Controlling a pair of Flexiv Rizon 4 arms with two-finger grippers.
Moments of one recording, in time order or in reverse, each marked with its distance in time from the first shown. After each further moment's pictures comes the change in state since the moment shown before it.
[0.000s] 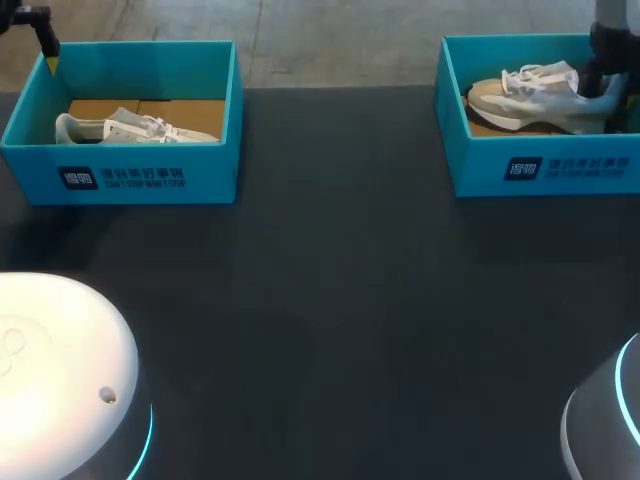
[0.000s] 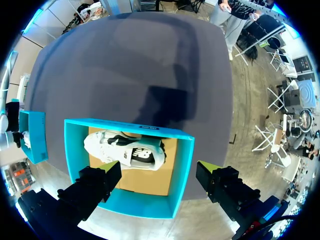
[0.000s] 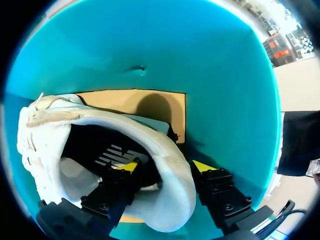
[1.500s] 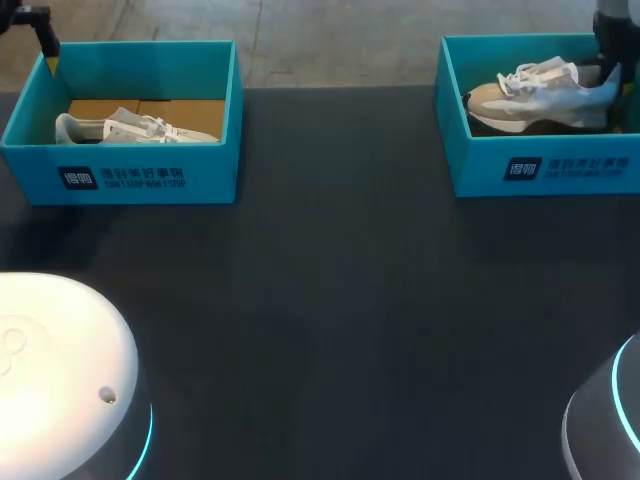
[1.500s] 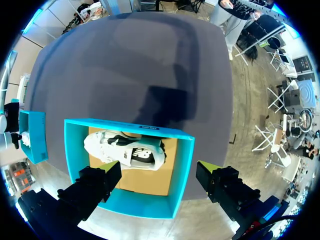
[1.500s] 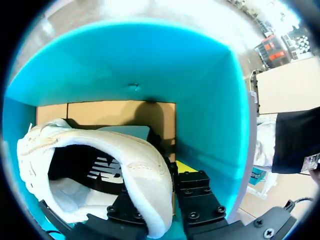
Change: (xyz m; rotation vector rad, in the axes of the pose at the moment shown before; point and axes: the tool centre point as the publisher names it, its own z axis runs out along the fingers) left arm 0.000 0.000 0.000 0.000 0.000 0.000; right arm -0.013 0.010 -0.025 -0.036 -0.050 0.017
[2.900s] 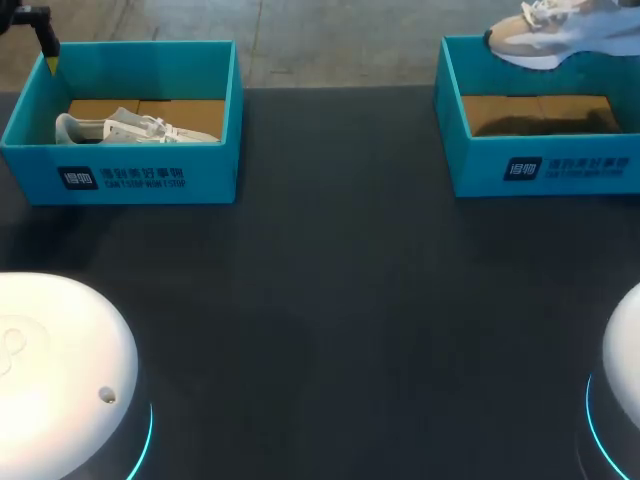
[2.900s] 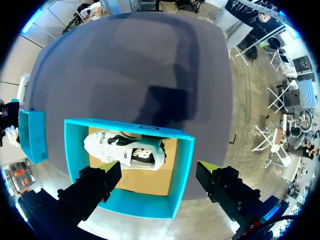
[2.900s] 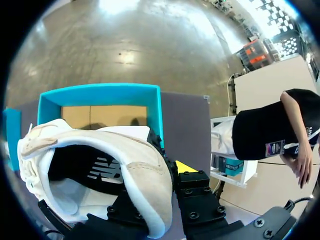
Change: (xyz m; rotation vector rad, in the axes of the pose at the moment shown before) left arm 0.000 0.000 0.000 0.000 0.000 0.000; right arm -0.044 -0.044 -0.196 -0.040 -0.135 0.027
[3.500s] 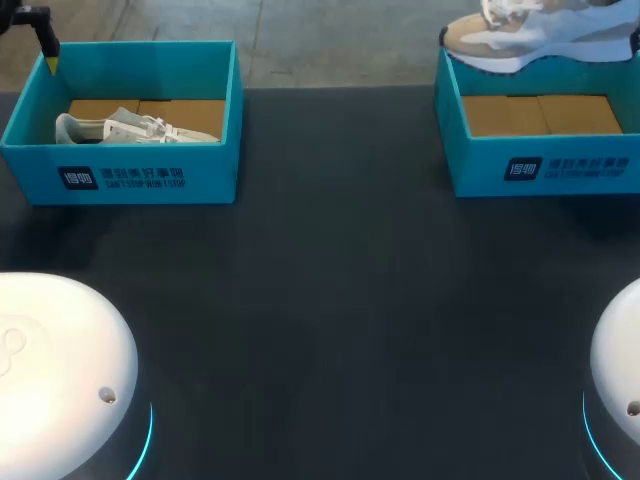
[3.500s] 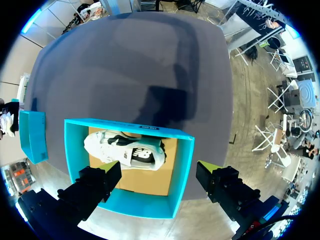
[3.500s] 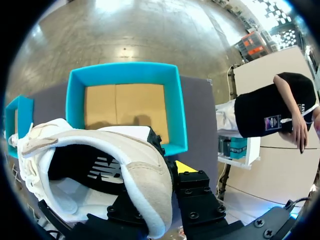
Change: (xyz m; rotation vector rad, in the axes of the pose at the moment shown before) left arm 0.000 0.000 0.000 0.000 0.000 0.000; right arm 0.067 -0.096 -0.089 0.049 0.027 0.048
